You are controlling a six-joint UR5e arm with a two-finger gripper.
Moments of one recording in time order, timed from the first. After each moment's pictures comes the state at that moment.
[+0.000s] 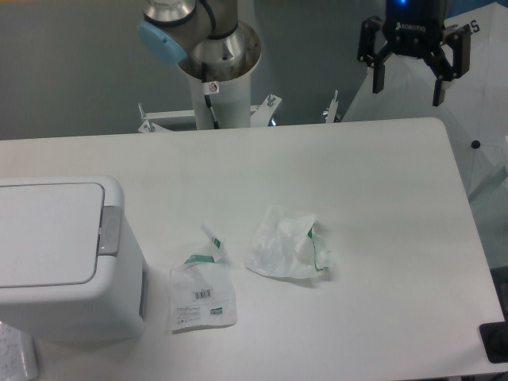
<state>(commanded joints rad) 2.91 -1.54 -1.54 -1.24 1.25 1.56</state>
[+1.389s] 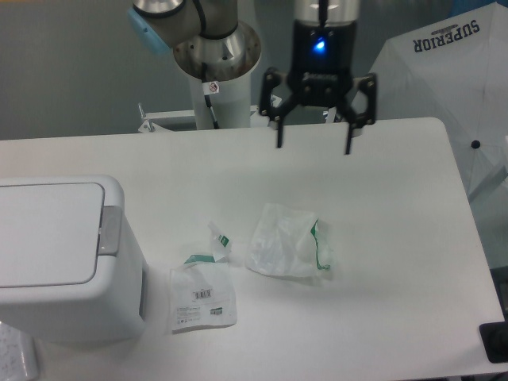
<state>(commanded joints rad) 2.52 -1.56 -1.59 -1.11 1.23 0.44</state>
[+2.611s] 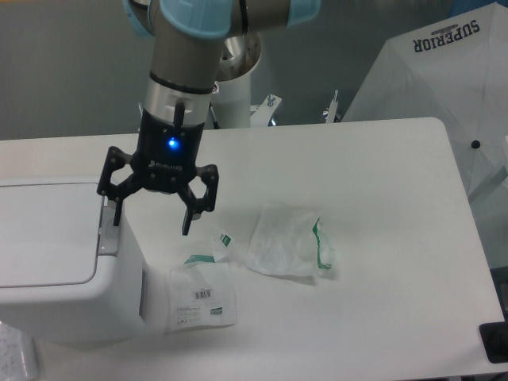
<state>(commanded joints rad) 2.26 -1.73 -1.58 -0.90 1.16 0.10</state>
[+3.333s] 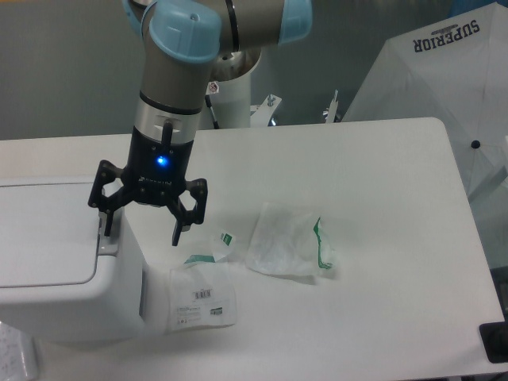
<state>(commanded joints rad) 2.25 -1.75 -1.58 -0.90 1.18 0.11</state>
